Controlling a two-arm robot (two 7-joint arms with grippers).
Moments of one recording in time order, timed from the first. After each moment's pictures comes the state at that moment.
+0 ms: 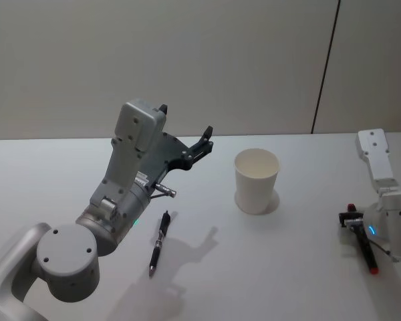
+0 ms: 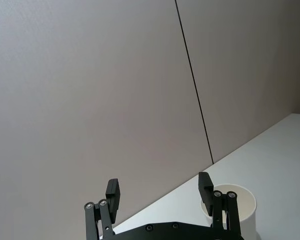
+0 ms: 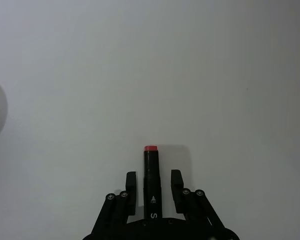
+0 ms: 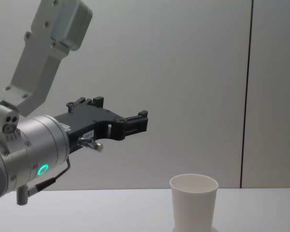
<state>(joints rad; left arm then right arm) -0.24 0.38 0.45 -1.63 -0.20 0.01 -0.01 0.39 0.06 -0.14 -1.23 0.04 0.87 -0.10</state>
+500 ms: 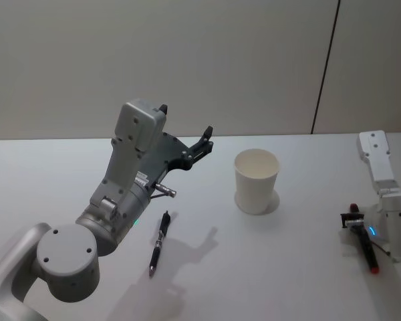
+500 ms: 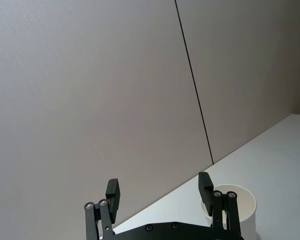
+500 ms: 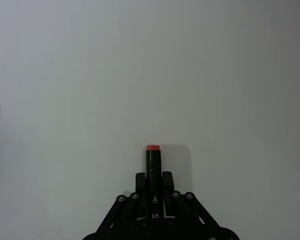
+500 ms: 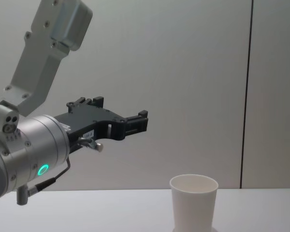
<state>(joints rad) -0.24 0.38 0.45 -1.63 -0.20 0.01 -0.01 0.39 0.06 -0.13 -1.21 0.03 0.86 -0.10</state>
